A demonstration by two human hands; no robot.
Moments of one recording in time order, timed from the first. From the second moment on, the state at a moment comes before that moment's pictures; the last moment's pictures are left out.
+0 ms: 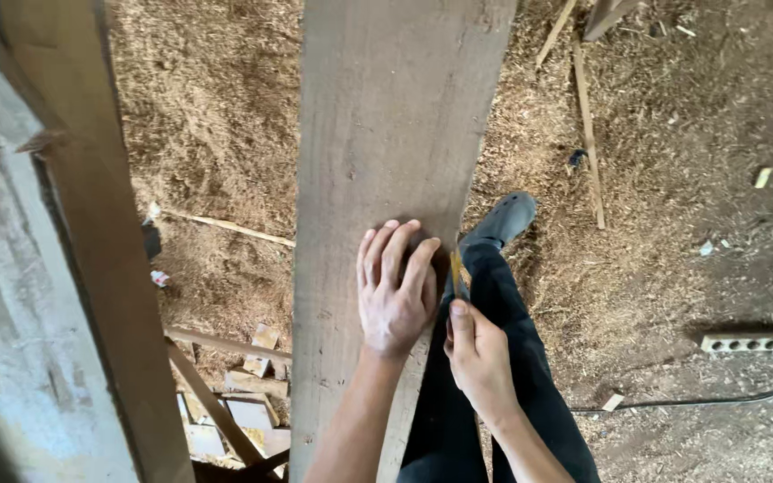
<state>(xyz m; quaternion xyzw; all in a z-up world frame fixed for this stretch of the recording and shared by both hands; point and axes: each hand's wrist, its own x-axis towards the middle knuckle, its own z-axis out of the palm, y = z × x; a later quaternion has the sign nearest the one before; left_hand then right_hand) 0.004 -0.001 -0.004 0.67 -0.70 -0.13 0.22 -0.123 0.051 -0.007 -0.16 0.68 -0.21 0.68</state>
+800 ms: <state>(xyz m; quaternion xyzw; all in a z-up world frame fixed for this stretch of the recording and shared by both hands) -0.002 0.002 -0.002 0.66 -0.69 -0.15 0.25 -0.124 0.070 -0.010 -0.19 0.63 -0.27 0.70</state>
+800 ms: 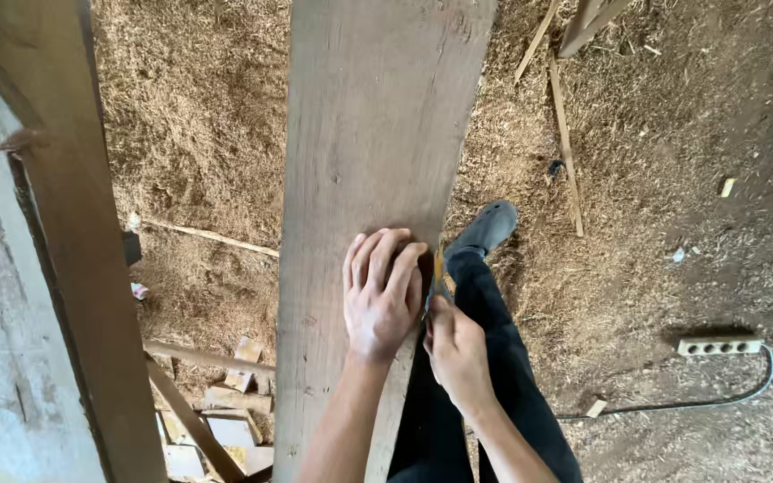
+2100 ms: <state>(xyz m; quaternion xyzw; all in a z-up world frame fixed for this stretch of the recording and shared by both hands) -0.003 0.005 -0.009 0.68 -0.68 -0.14 0.23 -0.131 0.082 -0.002 -0.15 0.67 -0.20 0.70</state>
